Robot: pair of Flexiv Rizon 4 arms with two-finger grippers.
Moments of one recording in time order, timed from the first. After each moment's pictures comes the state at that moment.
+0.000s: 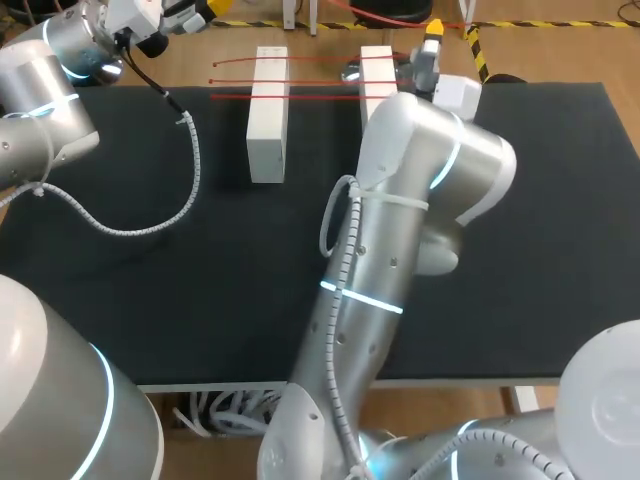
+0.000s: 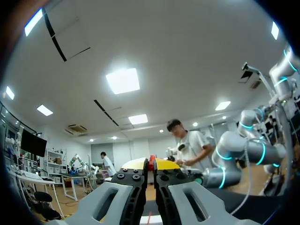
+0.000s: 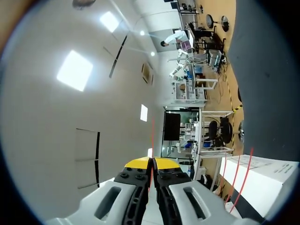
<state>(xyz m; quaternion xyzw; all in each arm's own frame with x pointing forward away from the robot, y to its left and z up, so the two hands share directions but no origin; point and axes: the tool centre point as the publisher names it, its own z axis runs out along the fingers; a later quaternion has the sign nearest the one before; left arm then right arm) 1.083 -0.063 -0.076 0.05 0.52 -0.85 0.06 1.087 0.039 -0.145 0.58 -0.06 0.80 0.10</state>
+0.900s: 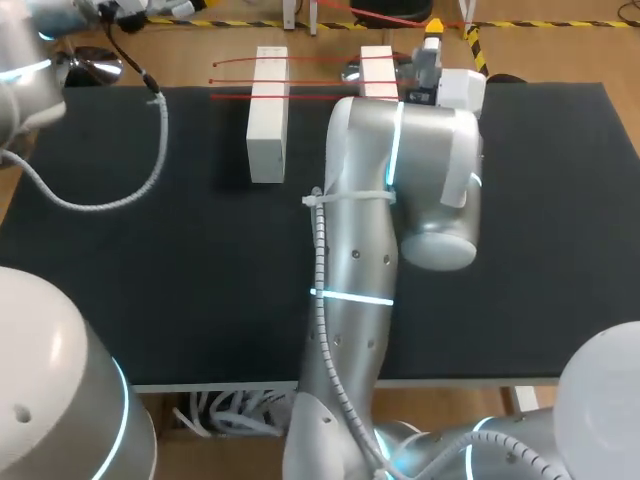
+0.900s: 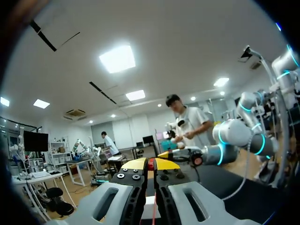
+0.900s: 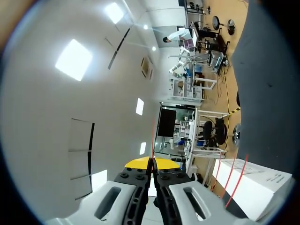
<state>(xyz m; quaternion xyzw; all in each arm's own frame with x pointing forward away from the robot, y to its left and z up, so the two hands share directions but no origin) 1.092 -0.054 -0.072 0.07 0.63 -0.77 0.09 1.090 0.041 -0.148 0.60 -0.02 0.79 0.11</state>
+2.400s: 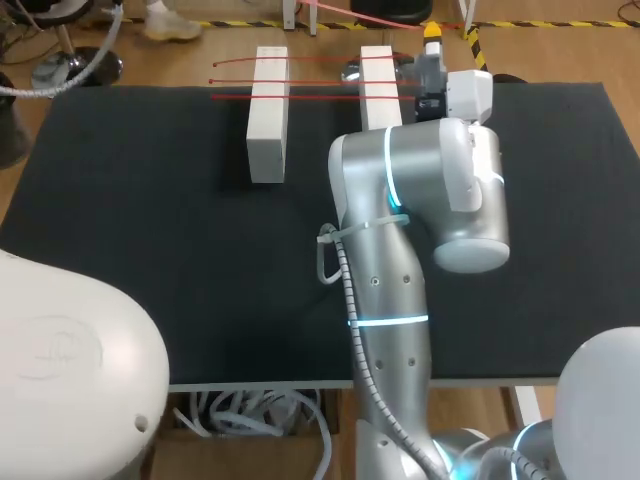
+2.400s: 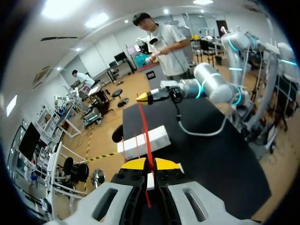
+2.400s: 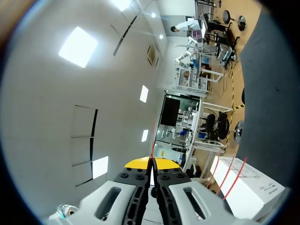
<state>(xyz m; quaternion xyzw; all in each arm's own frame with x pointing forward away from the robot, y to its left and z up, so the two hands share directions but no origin) 1.067 -0.057 -0.052 0.19 0.90 -0.38 0.11 1.089 0.044 -0.152 0.60 0.04 0.80 0.09</state>
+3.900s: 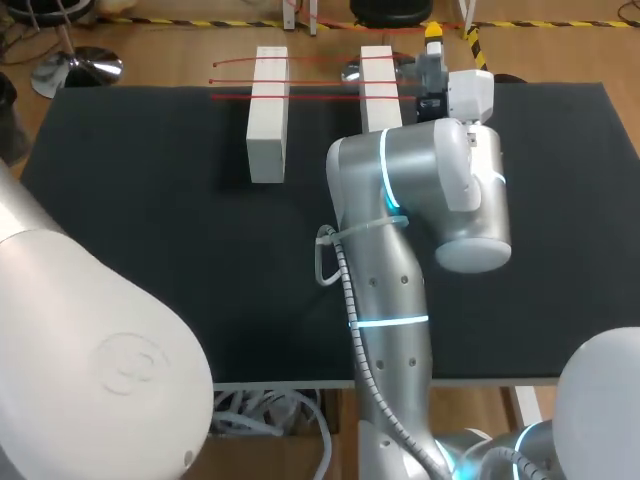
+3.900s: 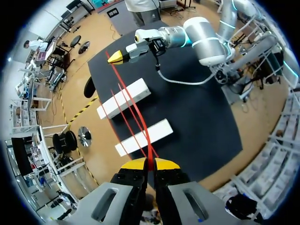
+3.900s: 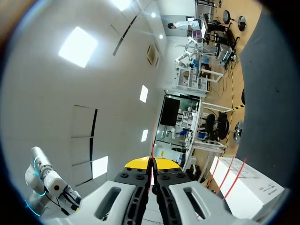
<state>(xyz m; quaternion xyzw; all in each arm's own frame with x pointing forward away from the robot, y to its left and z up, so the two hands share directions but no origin) 1.072 -0.097 -0.025 0.26 0.96 -0.01 0.06 1.089 0.043 -0.152 0.60 0.04 0.80 0.09</state>
